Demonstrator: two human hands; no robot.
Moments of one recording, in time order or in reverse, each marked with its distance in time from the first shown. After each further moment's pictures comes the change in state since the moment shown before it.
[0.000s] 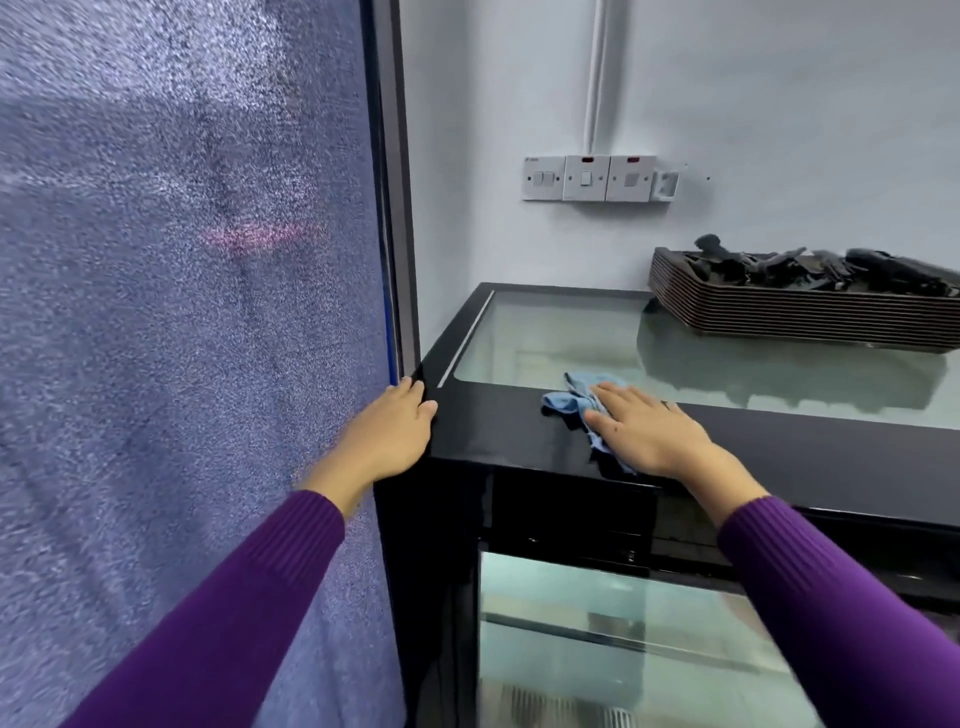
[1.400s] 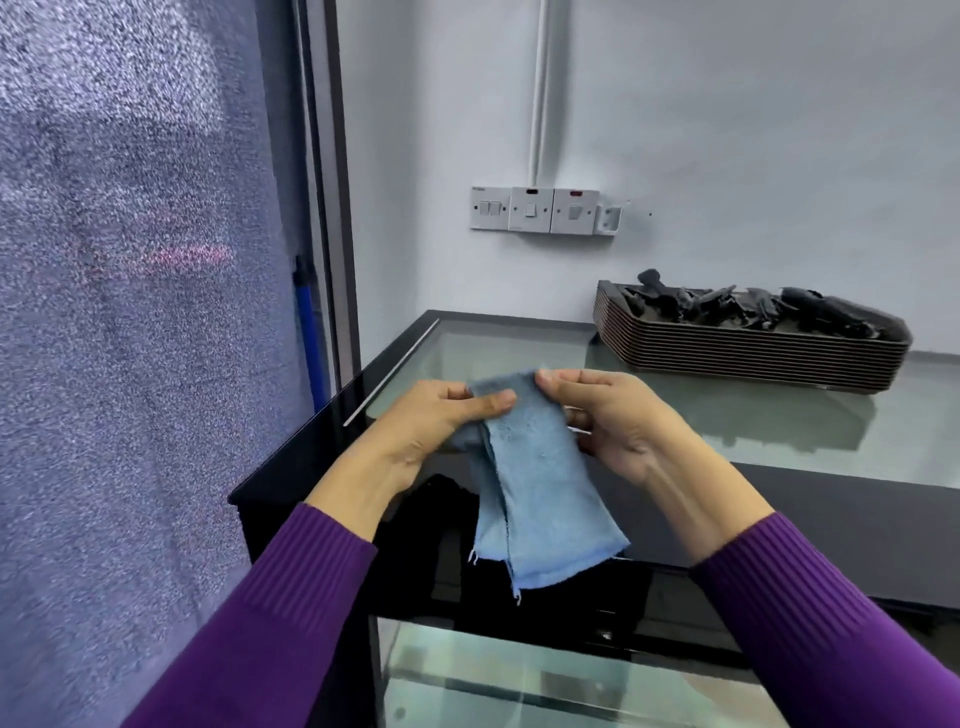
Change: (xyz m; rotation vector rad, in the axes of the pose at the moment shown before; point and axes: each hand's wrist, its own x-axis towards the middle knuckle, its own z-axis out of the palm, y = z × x) left_hand 0.016 0.145 0.003 -1.138 -0.162 0.071; right_hand -0.011 0.023 -0.065 1.502 -0.031 -0.026
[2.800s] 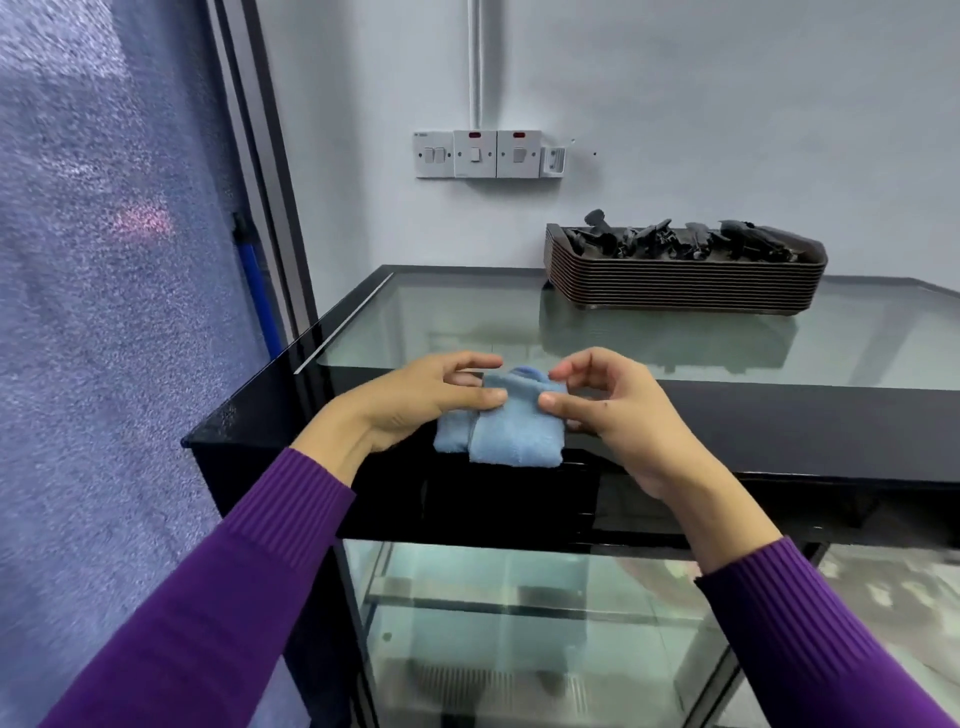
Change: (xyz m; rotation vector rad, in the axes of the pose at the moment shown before) left_hand -0.016 -0.013 0.039 0.219 -0.339 -0.026; right_hand -0.077 0.039 -0.051 -0.255 0.168 -0.248
